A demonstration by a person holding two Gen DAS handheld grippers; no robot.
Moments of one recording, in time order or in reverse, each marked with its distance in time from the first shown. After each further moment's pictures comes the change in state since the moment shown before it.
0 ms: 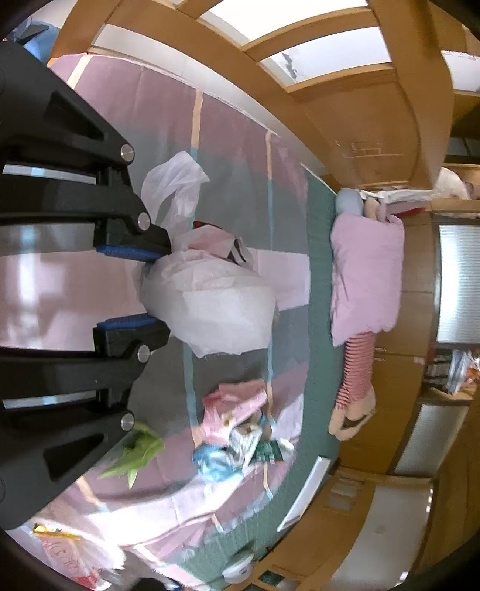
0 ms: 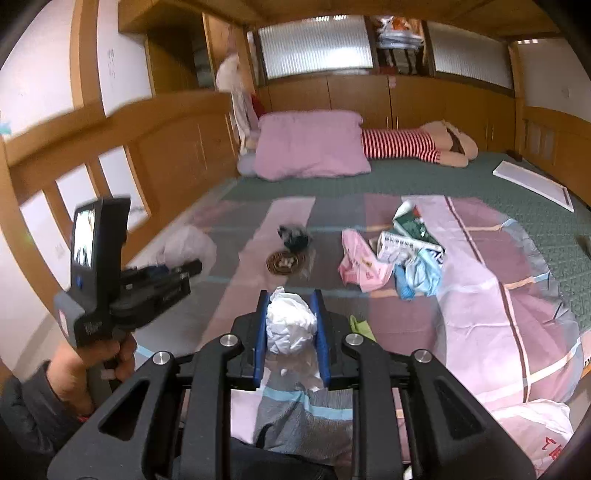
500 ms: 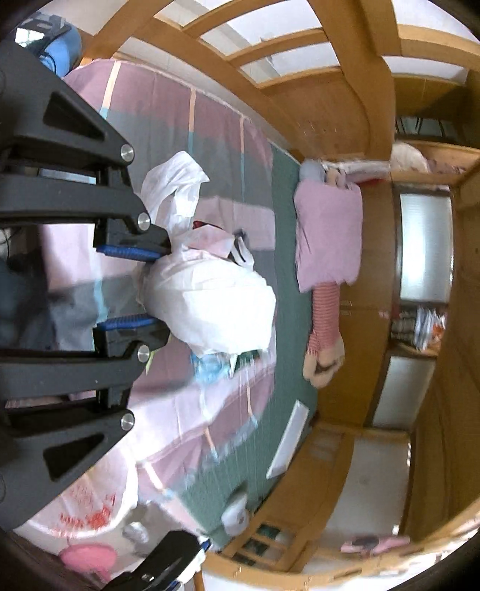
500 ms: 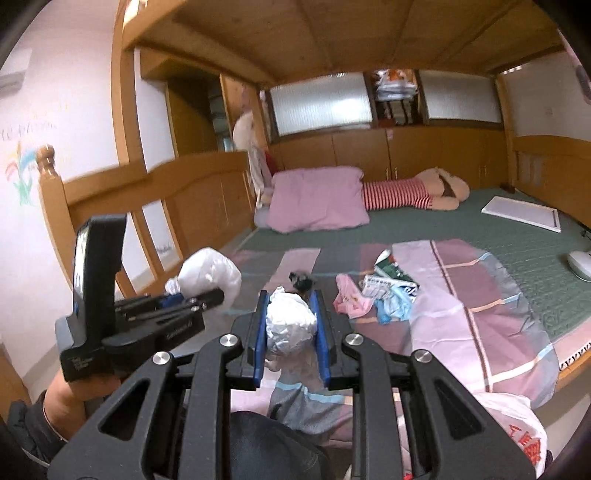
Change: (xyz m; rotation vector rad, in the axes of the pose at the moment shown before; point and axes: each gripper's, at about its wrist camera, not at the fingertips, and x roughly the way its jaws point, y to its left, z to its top) left arm -0.155 -0.085 -0.017 0.037 -0.106 -0.129; right arm -0.143 -0.017 -0.011 0.006 -0.204 0.049
